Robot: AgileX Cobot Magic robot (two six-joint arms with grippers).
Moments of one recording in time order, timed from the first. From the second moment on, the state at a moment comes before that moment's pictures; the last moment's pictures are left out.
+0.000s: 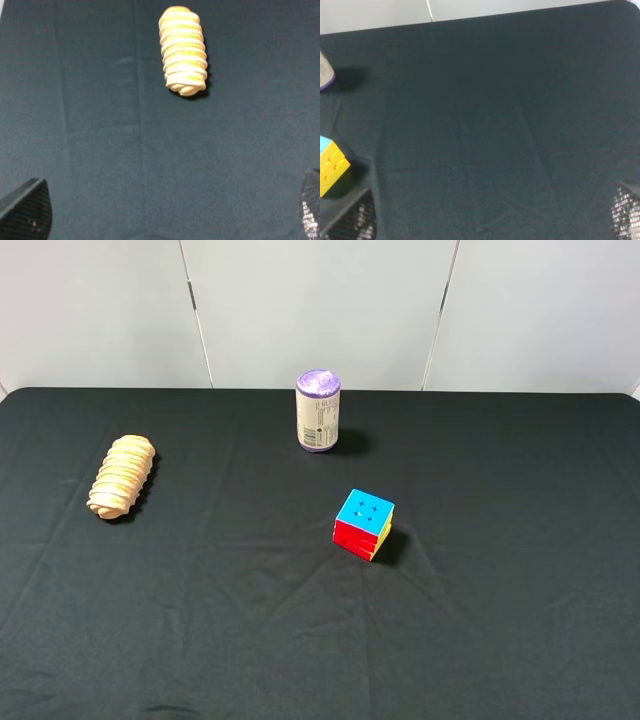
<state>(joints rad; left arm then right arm) -0.08 0.37 -0.70 0.07 1.05 -0.02 -0.11 0.00 -0.50 0.11 1.03 -0.05</state>
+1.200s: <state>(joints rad) -0.08 1.40 -1.00 0.07 0.92 -0.09 -0.11 0.00 -0.50 0.11 1.03 -0.05</state>
